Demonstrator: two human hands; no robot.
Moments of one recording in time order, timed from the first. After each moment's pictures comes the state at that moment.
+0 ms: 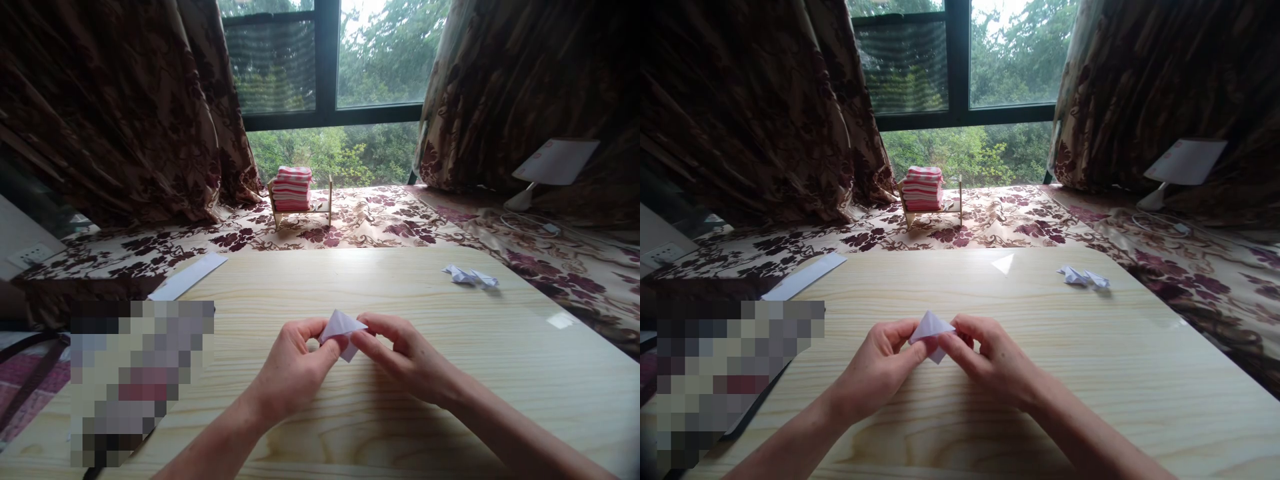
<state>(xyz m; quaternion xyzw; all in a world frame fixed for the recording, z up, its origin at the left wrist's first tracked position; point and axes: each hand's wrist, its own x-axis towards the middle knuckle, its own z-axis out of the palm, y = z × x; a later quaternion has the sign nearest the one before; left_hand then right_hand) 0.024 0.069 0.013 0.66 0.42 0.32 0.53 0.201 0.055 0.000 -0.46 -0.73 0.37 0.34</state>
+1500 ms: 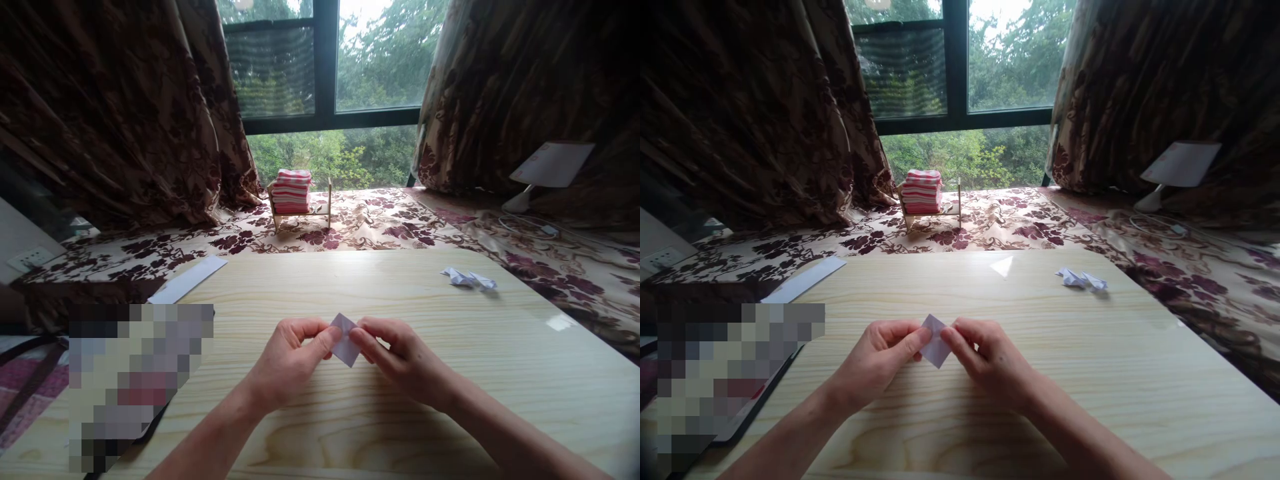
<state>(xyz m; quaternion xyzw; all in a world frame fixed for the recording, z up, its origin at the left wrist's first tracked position) 0.018 0.080 0.012 0.65 0.39 0.31 0.58 0.200 0.058 -0.008 -0.45 -0.73 0.34 0.38</state>
